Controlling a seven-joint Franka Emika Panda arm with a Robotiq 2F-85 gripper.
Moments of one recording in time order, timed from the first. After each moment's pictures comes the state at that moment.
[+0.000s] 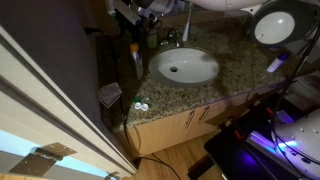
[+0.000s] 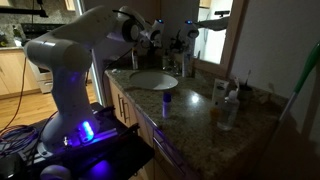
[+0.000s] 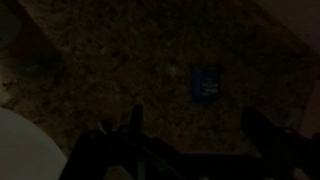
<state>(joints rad) 0.31 1.09 0.14 -0.79 0.34 2.17 1.40</state>
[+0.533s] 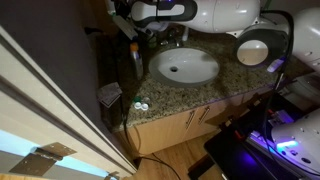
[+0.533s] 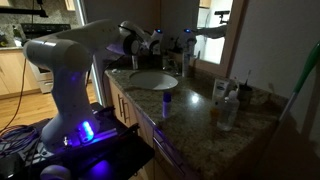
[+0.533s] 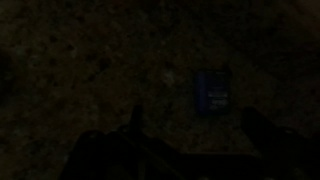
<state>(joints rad) 0.34 1.30 0.17 -0.58 0.34 2.25 1.40</state>
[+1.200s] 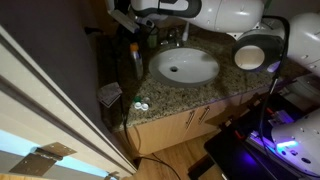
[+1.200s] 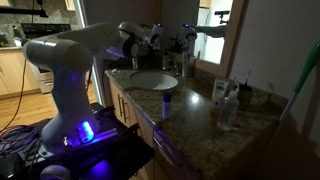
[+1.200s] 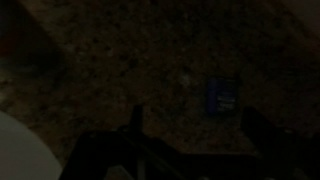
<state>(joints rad) 0.34 1.34 0.17 -0.38 0.25 1.97 1.41</state>
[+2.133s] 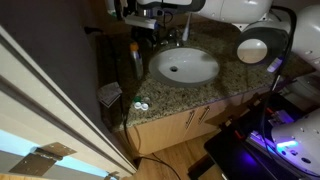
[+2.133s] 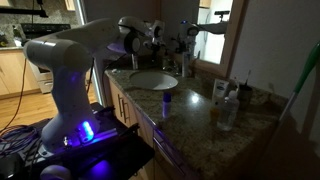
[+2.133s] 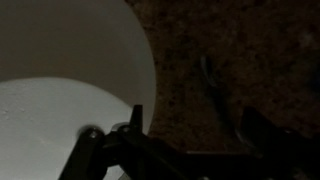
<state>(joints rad) 0.33 1.28 0.09 -0.39 0.08 1.64 1.14</state>
